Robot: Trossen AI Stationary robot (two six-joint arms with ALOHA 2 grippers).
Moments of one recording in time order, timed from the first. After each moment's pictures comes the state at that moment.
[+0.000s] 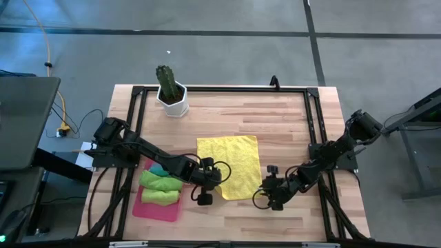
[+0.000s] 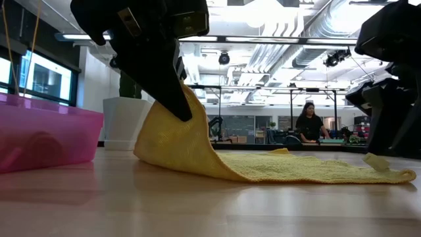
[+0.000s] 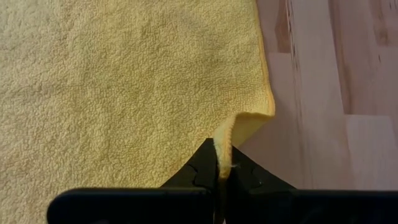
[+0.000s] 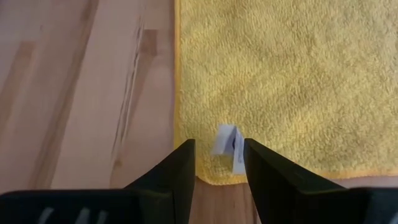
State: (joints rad) left arm -0.26 1.82 1.13 -0.29 -0.15 -0.35; right arm 0.67 1.53 0.59 0.00 0.33 0.52
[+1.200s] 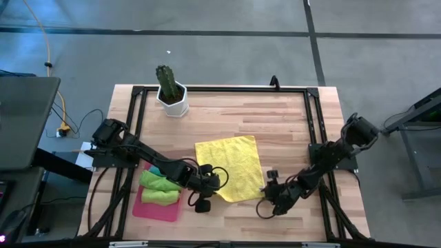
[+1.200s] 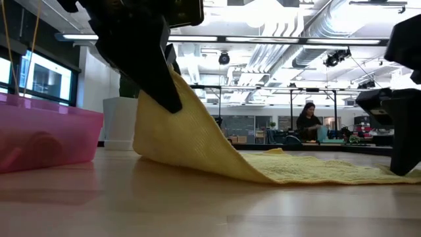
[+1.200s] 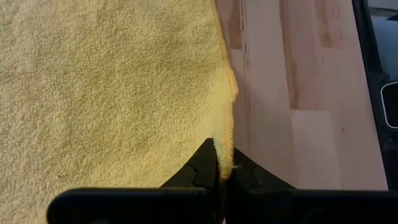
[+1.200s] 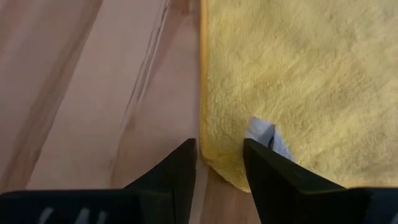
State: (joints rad) left arm -0.32 1.82 1.13 -0.26 -0.09 -0.44; right arm 0.74 1.61 0.59 0.03 0.36 0.42
